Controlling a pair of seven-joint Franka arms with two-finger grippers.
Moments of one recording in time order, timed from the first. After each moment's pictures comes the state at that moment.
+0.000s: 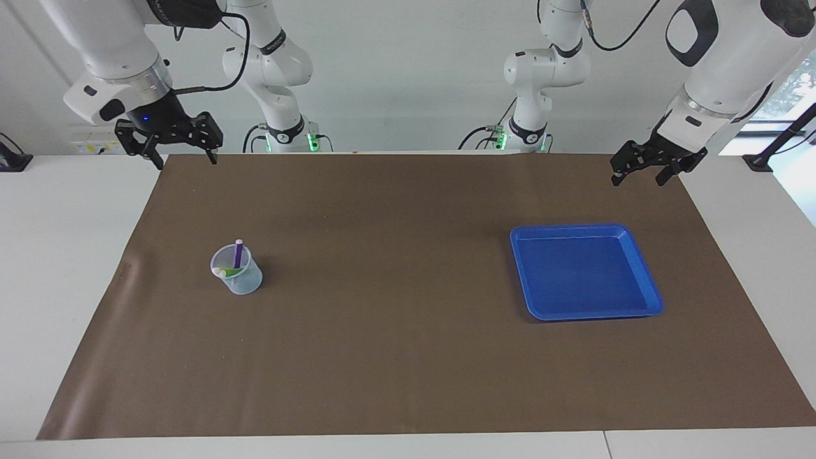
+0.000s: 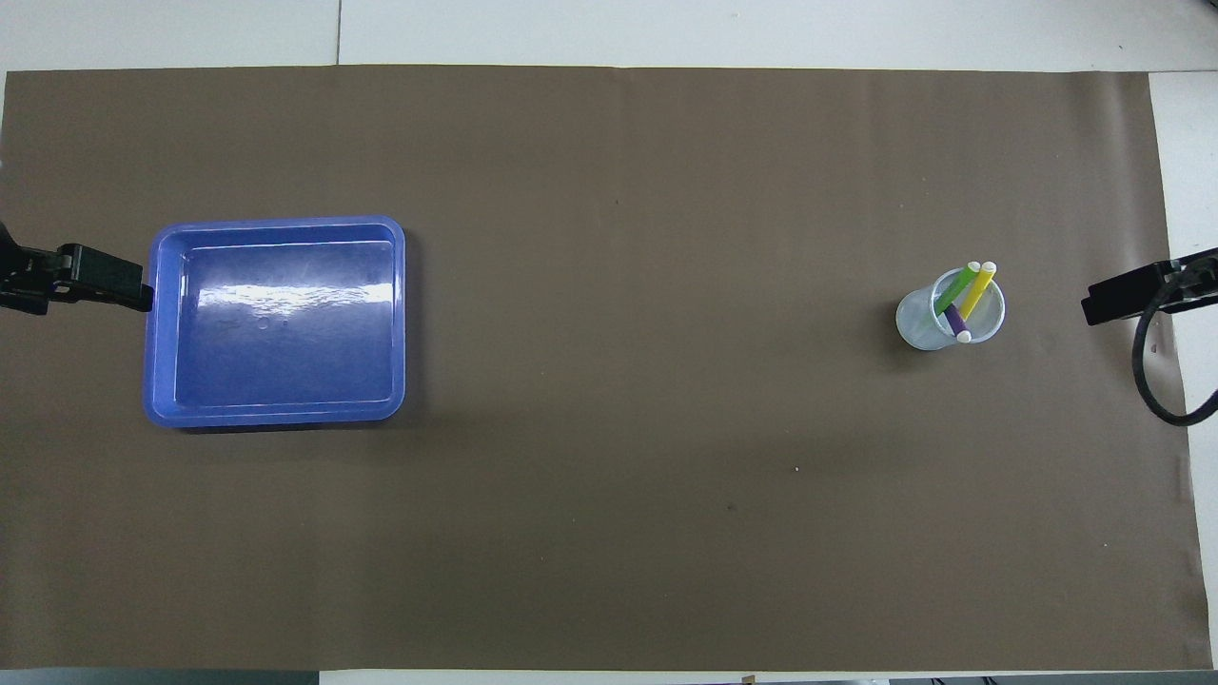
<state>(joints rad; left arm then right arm) -0.03 0.00 -0.01 -1.61 -0.03 1.56 0.02 -0.06 0.00 0.04 -1.52 -0.04 1.45 -0.16</state>
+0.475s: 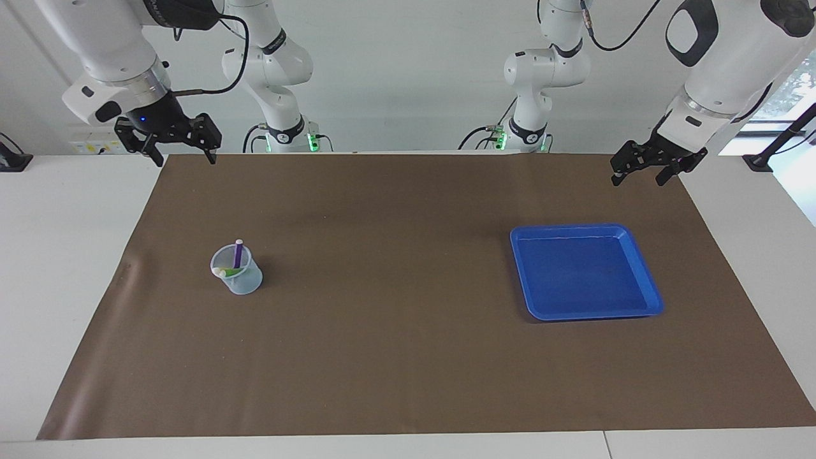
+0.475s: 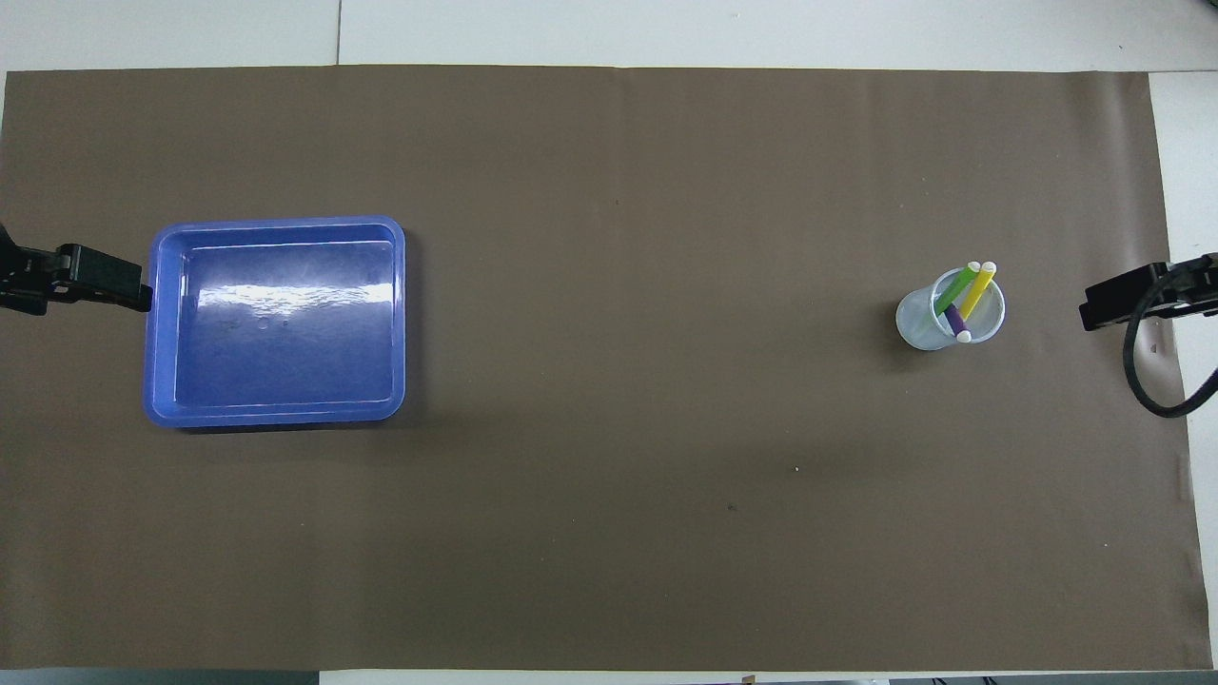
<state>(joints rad) -0.03 0.00 -0.01 -1.61 -0.03 1.56 0.02 0.03 -0.01 -0.06 -1.54 -0.04 1.43 -0.11</state>
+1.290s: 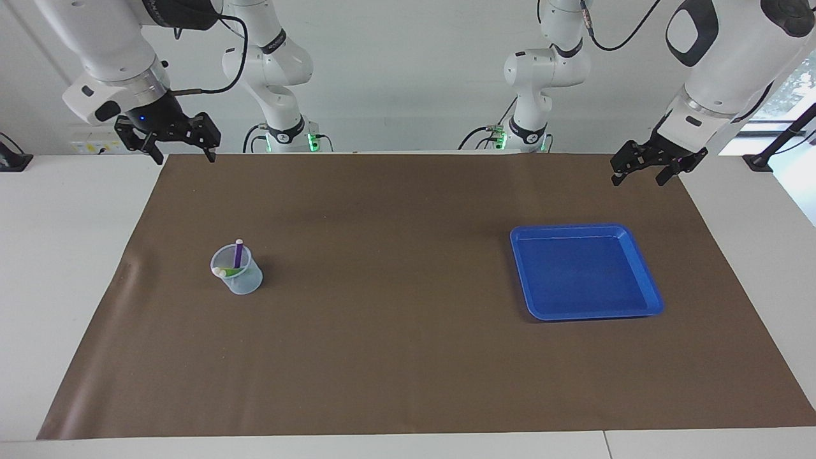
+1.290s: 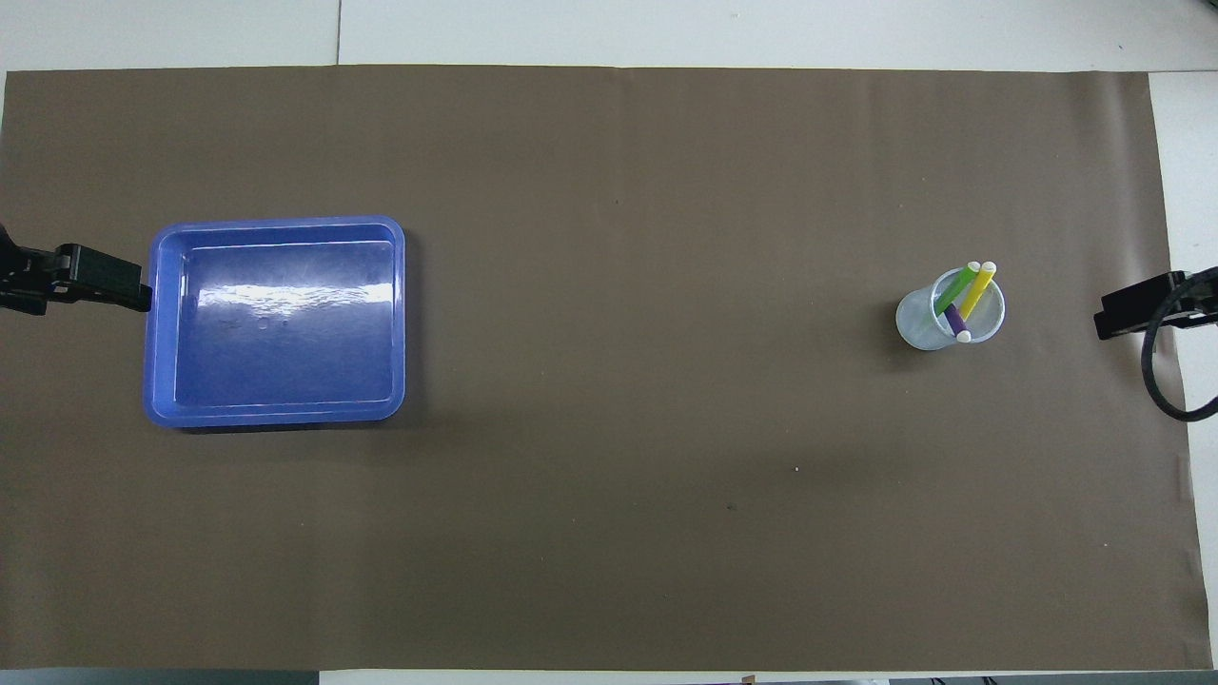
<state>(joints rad) -0.03 0.00 -0.01 -1.61 -0.03 1.56 0.02 -0.01 -0.02 -0.03 -1.56 -0.04 1.43 -0.10</state>
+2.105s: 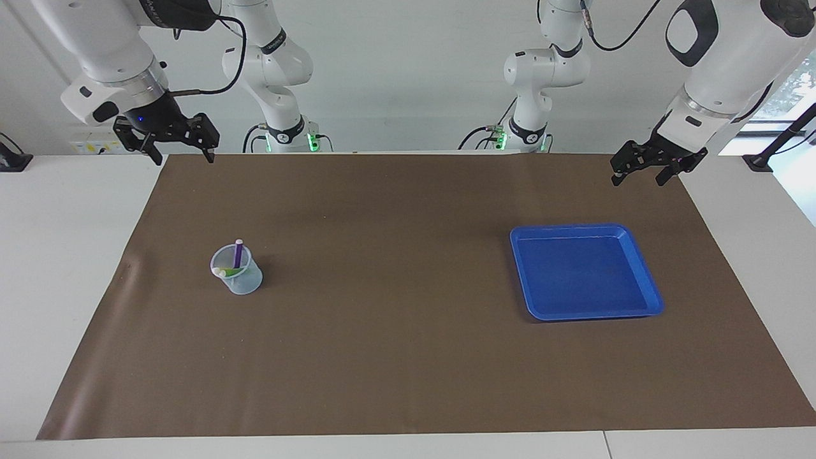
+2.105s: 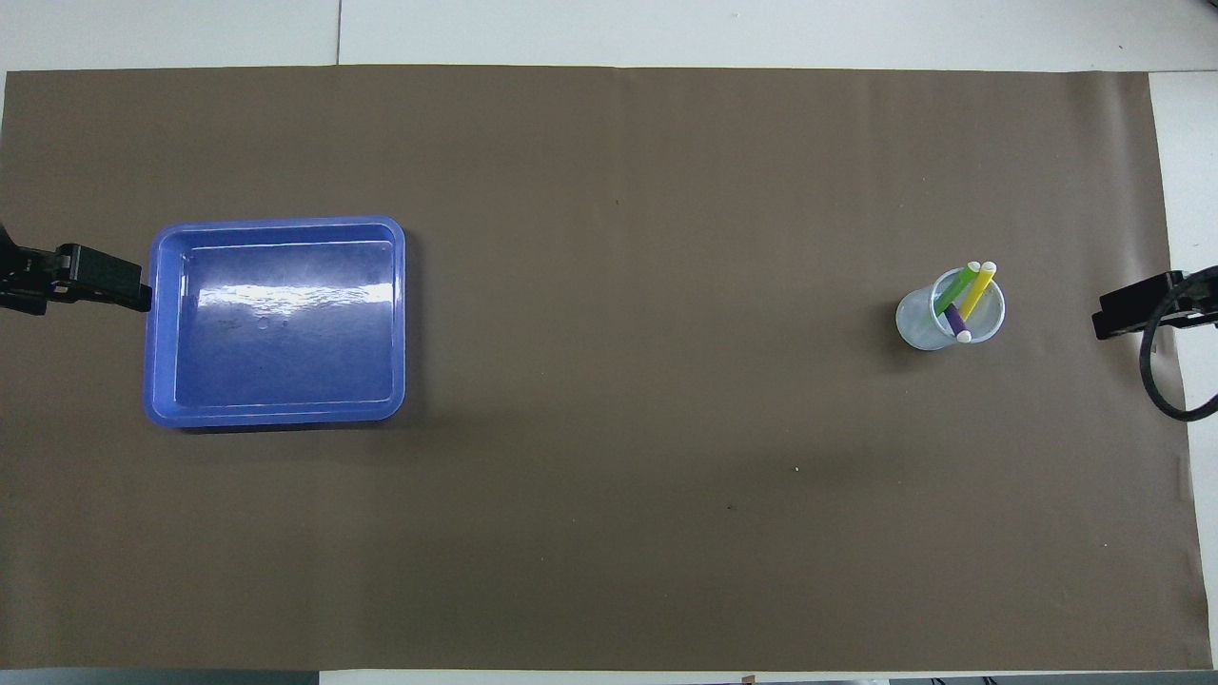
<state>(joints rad) -0.03 0.00 -0.01 -1.61 -0.03 1.56 0.02 -0.01 -0.02 -0.02 -1.56 -0.04 1.43 -0.10</state>
